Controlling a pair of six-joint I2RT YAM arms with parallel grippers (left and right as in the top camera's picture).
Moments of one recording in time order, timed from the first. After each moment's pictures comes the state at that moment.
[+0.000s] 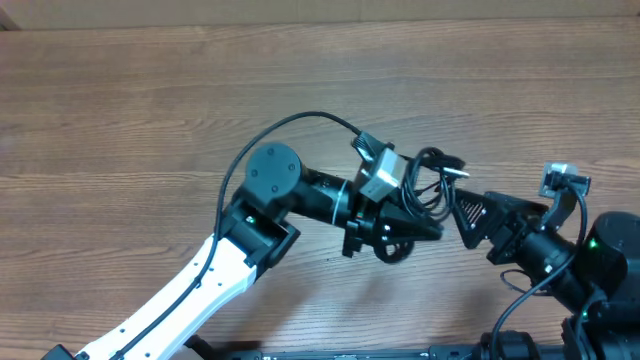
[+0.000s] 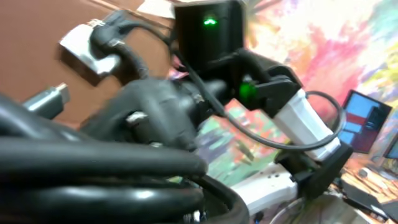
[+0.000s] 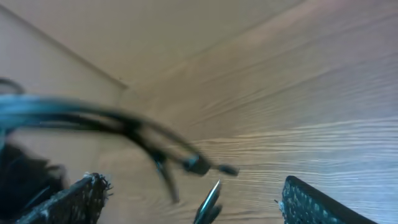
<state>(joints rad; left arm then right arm) -0.72 1.31 0.99 0.58 1.21 -0.59 0.01 0.64 1.01 -0.84 -0.50 0.51</state>
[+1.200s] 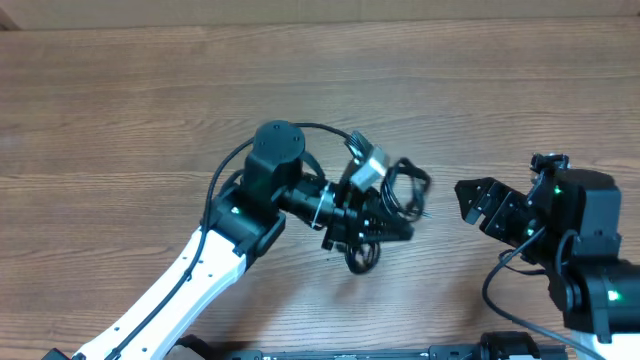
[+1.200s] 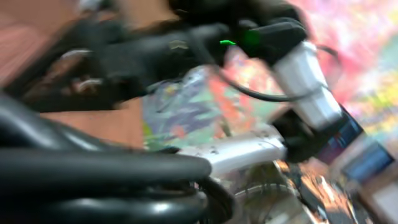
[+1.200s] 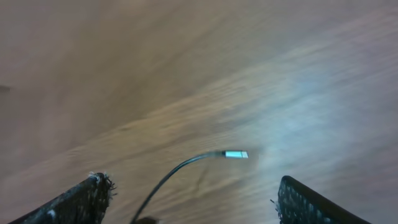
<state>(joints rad) -0.61 1.31 0.99 0.13 1.34 -0.48 0.01 0.84 1.01 -1.00 -0.26 0.51</state>
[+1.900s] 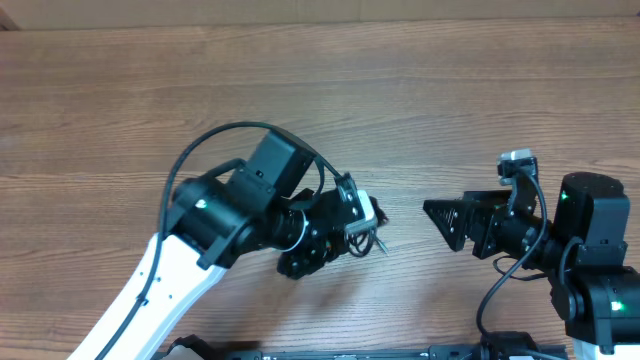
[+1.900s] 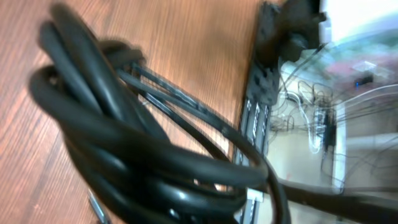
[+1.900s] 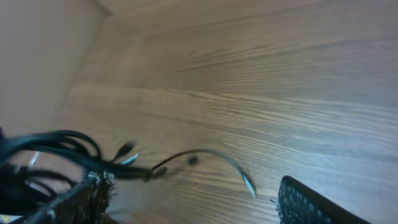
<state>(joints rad) -0.65 1.30 1.43 -1.28 0.58 0.47 0.01 0.81 1.01 -0.95 -0.65 0.14</state>
